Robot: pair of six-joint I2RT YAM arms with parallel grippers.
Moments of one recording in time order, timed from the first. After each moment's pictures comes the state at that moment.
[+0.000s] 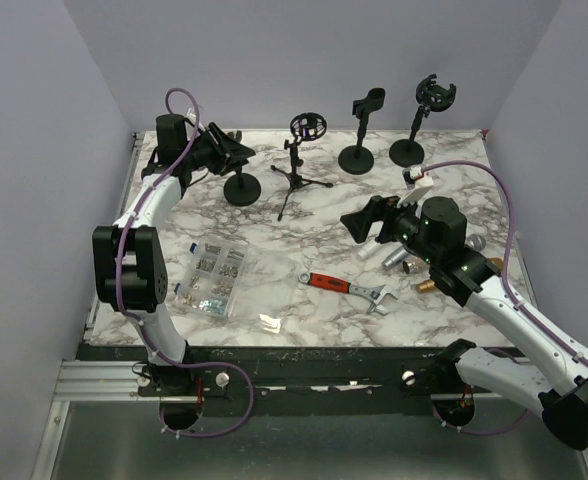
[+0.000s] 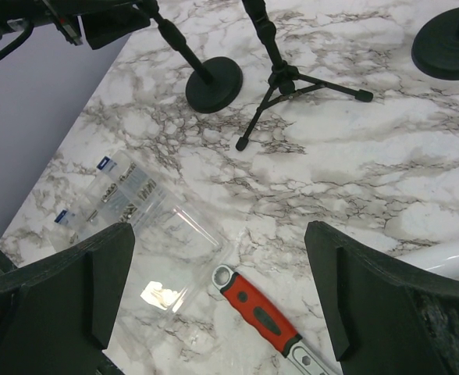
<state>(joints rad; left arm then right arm) -0.01 1.79 1.41 -0.04 0.73 -0.87 0.57 0.97 0.82 -0.07 -0.04 0.39</state>
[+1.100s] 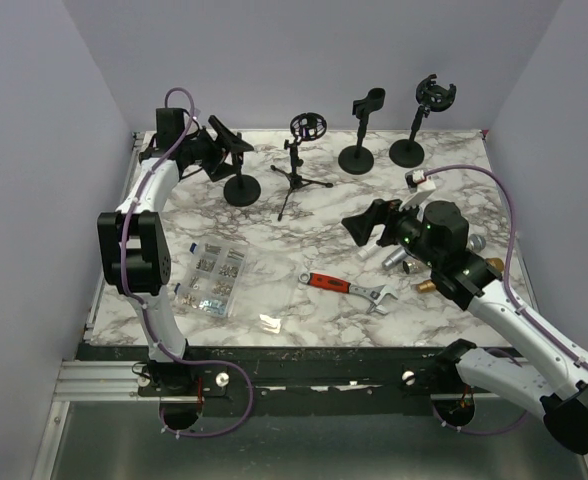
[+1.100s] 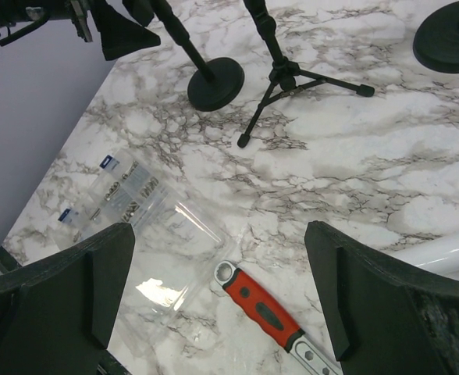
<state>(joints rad) 0.01 1.93 1.61 -0.30 0.73 -0.87 0.57 0.94 0.79 -0.06 -0.04 0.41</state>
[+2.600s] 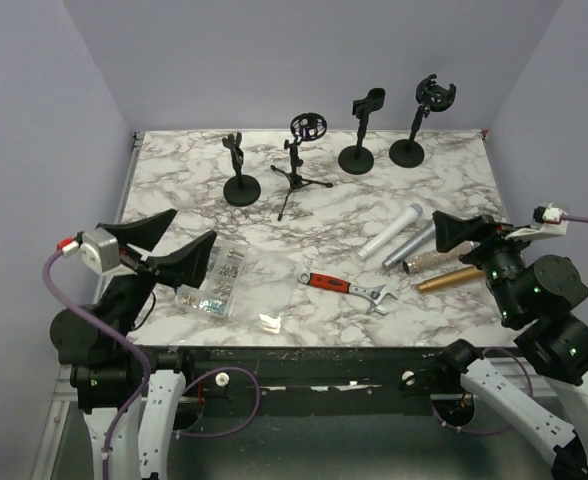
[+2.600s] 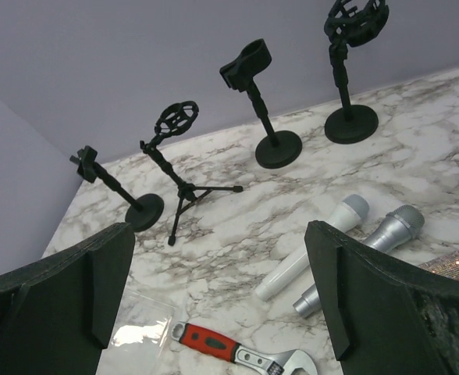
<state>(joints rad) 0.02 0.33 0.90 -0.15 0.53 -0.48 0.57 0.47 1.00 -0.50 0.45 0.39</state>
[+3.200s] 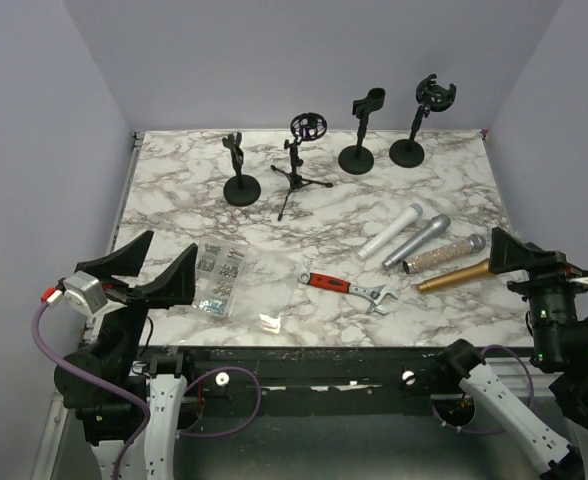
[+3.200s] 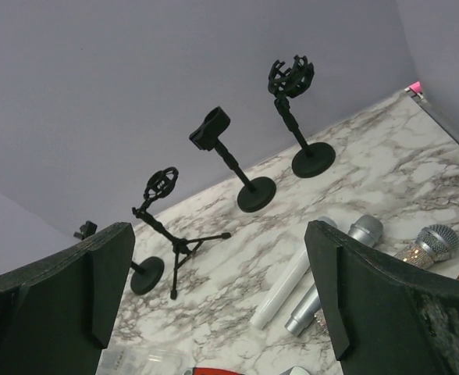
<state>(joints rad) 0.02 0.10 0.81 -0.21 0.32 -0.47 0.57 0.23 1.00 -0.59 0.64 0.45</state>
